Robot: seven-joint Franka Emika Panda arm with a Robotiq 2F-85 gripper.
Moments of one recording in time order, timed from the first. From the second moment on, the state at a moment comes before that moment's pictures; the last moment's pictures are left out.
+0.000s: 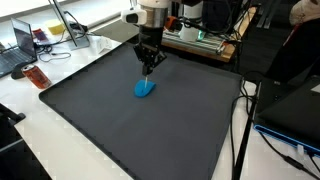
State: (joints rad) arm 0.59 0.25 -0.42 -2.22 -0.12 2.59 0.29
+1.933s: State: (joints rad) arm 0.12 0.35 -0.05 -2.14 -0.14 2.46 0.29
